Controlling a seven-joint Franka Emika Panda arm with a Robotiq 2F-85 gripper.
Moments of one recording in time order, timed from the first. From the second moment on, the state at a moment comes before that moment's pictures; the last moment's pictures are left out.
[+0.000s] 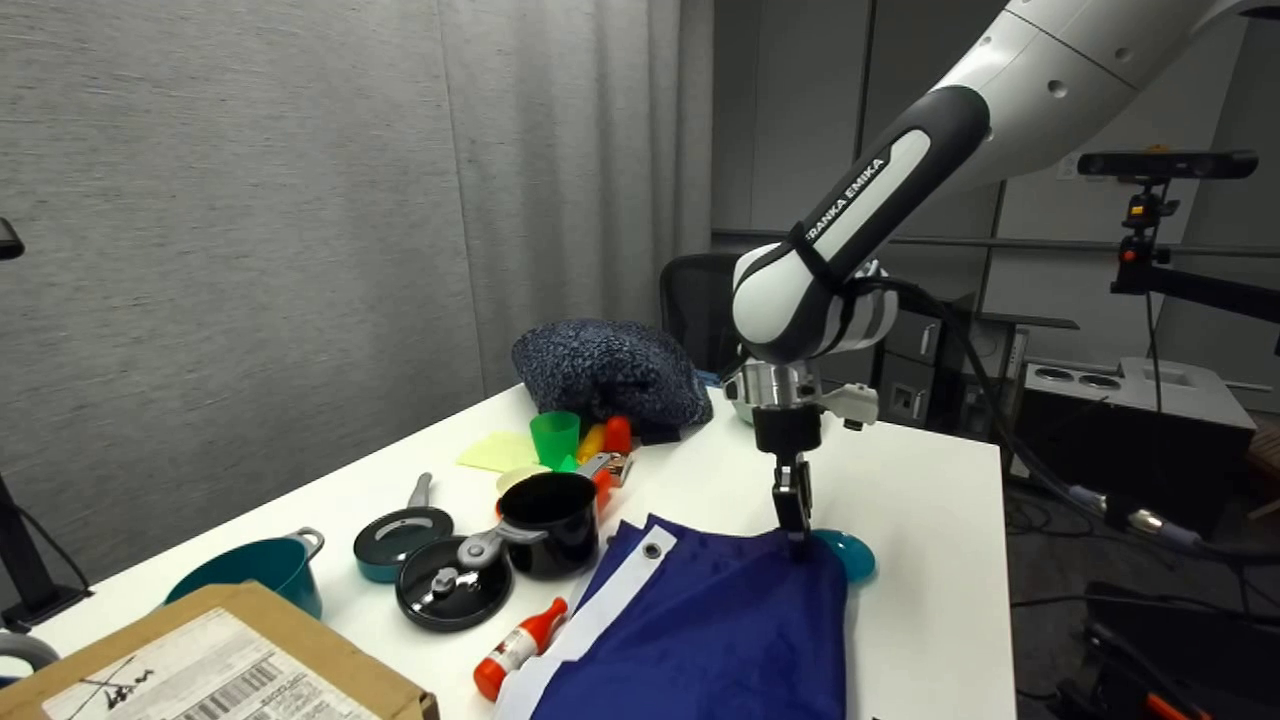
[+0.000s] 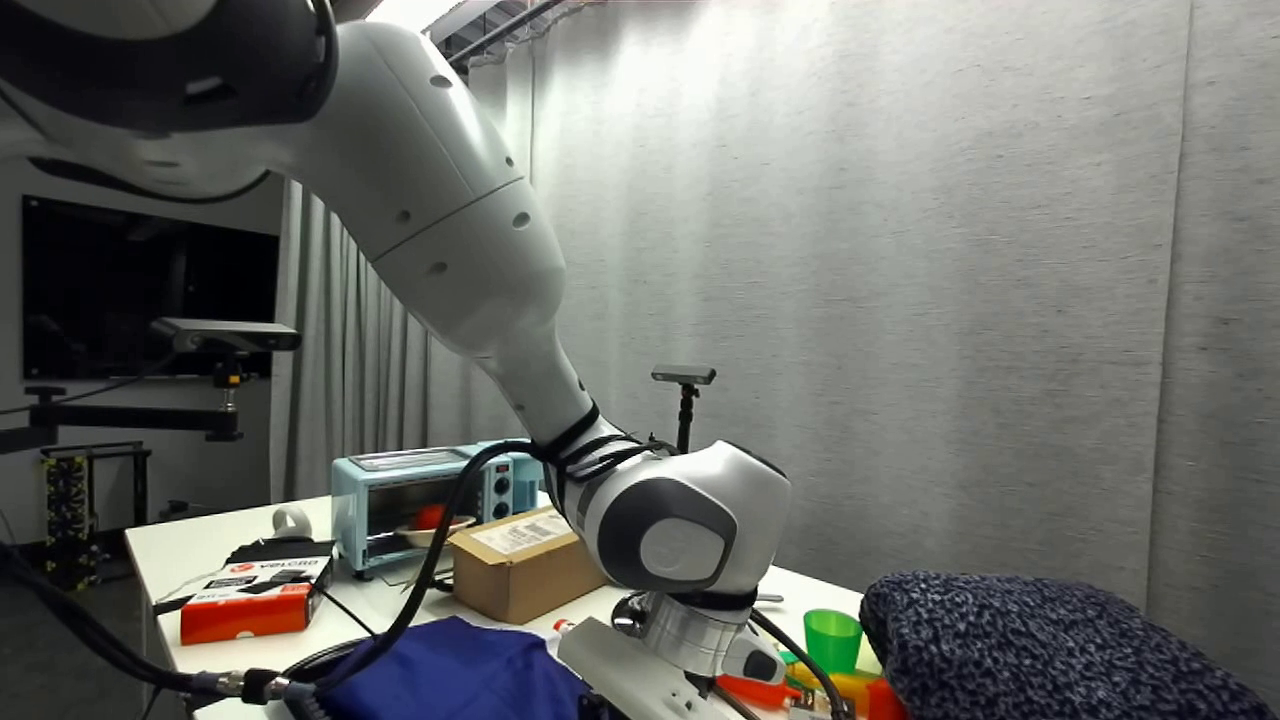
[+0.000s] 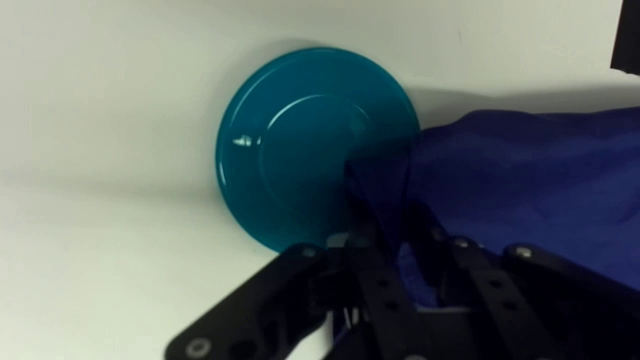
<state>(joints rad) -0.22 0.43 -0.01 -2.07 0.18 2.20 -0.55</state>
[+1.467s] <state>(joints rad) 0.09 0.18 0.20 -2.09 0.06 2.12 -0.51</state>
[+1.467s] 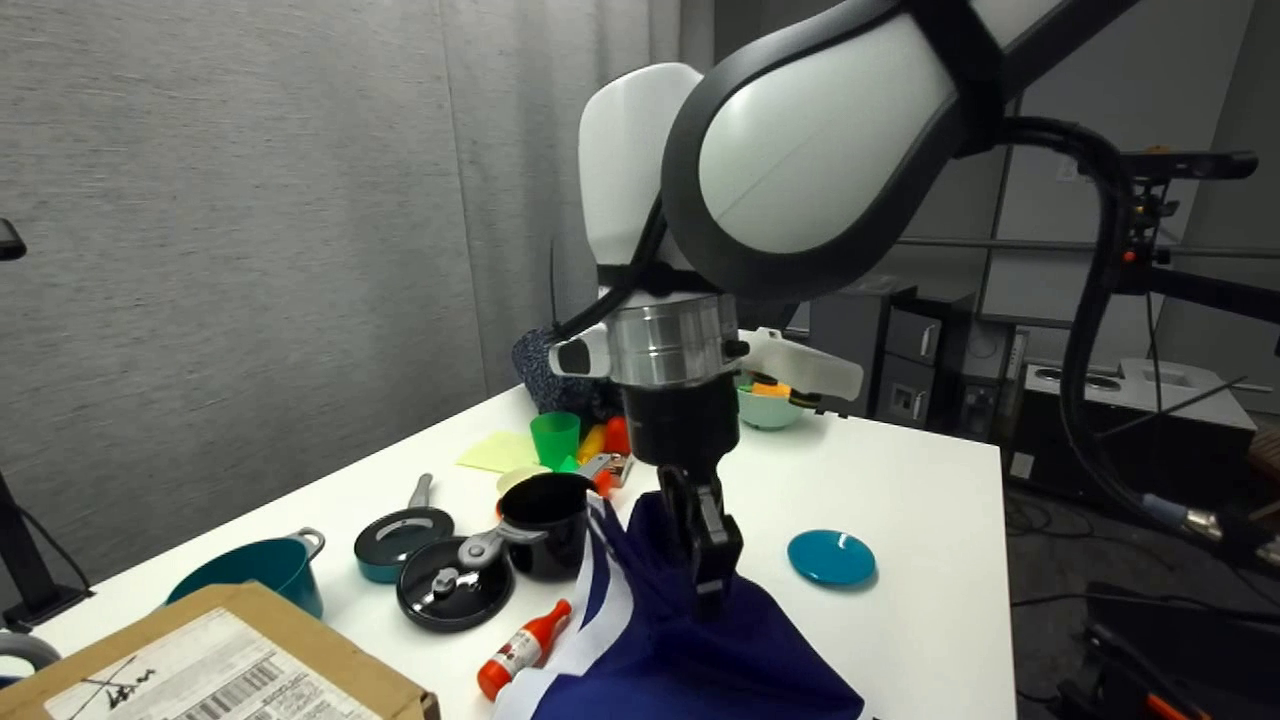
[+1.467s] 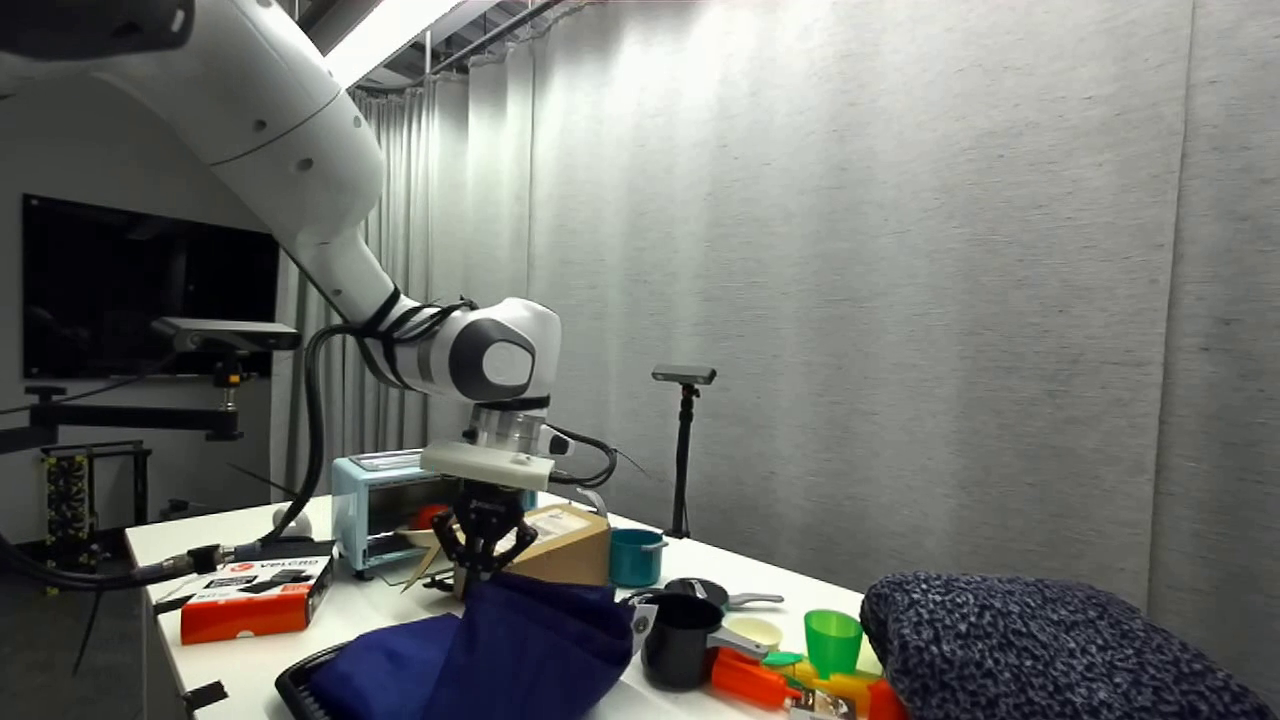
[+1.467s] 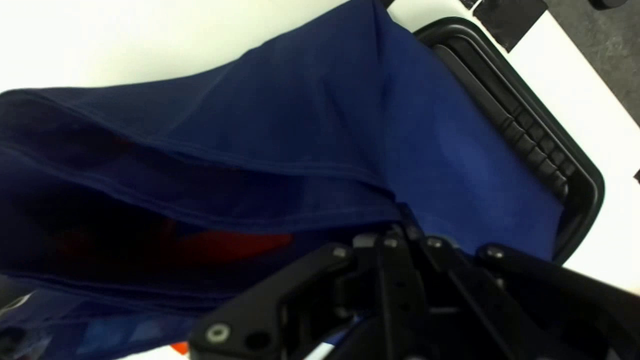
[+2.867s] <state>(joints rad) 0.07 0.31 0.24 -1.98 0.57 1.87 -0.87</state>
